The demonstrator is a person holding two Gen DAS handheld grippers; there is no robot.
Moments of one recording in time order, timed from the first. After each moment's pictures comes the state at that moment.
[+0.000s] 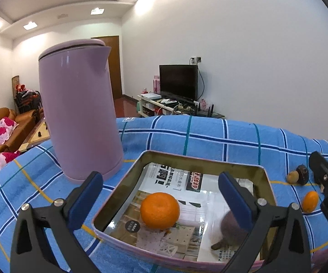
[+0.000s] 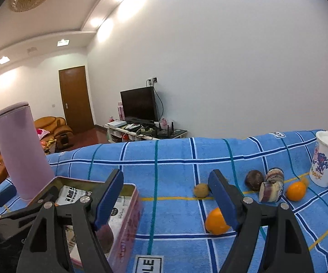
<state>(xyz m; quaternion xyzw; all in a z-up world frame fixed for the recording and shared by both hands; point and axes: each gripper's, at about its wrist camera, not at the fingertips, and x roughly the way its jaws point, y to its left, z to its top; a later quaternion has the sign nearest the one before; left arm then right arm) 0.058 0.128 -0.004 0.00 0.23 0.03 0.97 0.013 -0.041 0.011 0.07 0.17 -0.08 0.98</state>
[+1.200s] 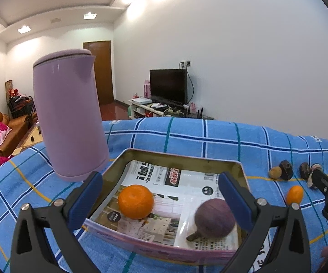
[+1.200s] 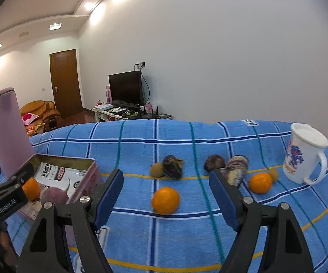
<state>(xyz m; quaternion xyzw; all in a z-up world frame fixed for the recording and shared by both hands) 0.032 0.104 -0.001 0.00 0.21 0.00 0.98 -0.017 -0.094 0.003 0.04 0.22 -0.11 0.97</state>
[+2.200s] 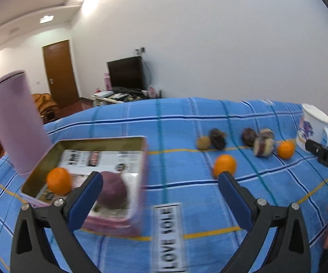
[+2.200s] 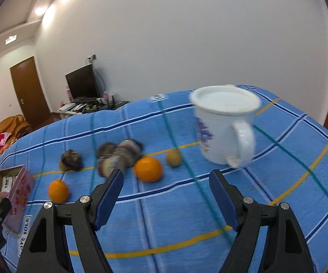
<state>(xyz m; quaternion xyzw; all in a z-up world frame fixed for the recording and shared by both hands) -0.005 -0.017 -0.004 0.07 0.27 -0.11 0.95 -0.063 -0.257 -0.009 0.13 0.27 -0.21 0.93</state>
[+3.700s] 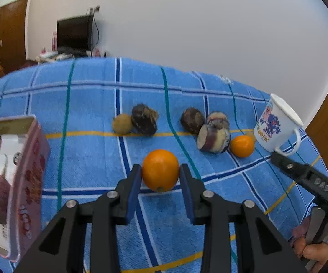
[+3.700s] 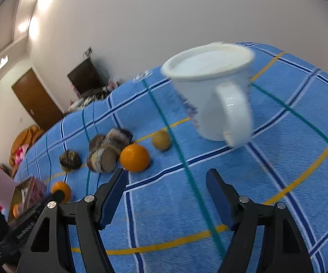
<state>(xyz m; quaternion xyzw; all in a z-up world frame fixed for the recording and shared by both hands) 0.051 -0.074 -0.026 0.00 0.38 -0.27 0.88 -0.052 -0.301 -0.026 0.24 0.33 -0.15 0.90</state>
